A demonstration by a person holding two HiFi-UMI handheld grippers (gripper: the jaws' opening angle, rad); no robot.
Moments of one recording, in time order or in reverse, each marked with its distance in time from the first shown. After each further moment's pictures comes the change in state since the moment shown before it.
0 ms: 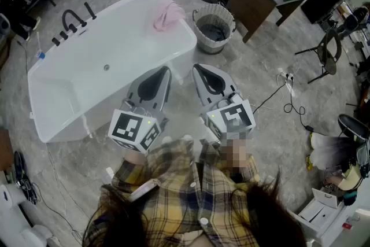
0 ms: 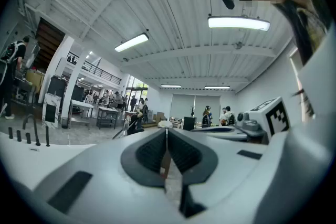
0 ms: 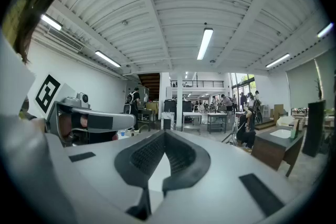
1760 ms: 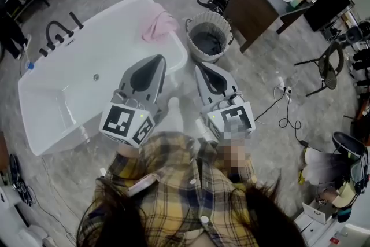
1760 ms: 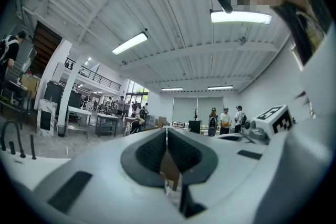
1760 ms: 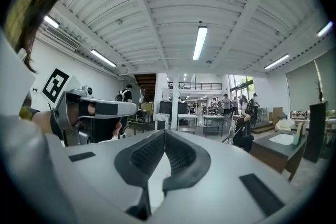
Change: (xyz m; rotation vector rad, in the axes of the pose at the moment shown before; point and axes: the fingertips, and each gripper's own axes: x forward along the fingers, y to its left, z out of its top) left arm 0.165 0.056 0.012 0.044 -0.051 0.016; right arm 0.083 -0.149 -0.015 -0.020 -0.017 -0.024
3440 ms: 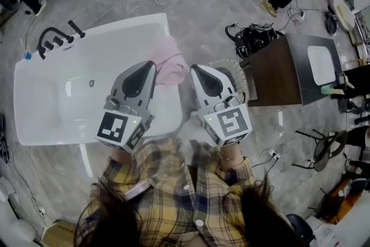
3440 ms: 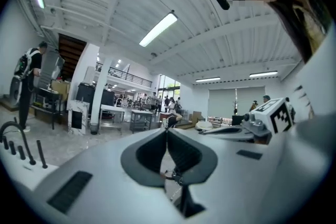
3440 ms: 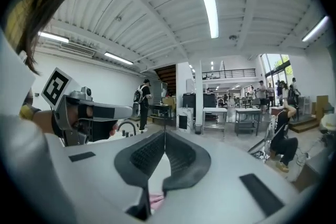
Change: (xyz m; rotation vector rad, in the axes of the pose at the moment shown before) left arm 0.276 0.258 -0.024 -0.050 0.100 0.403; right arm 0.355 -0.208 -0.012 0.001 0.067 0.373
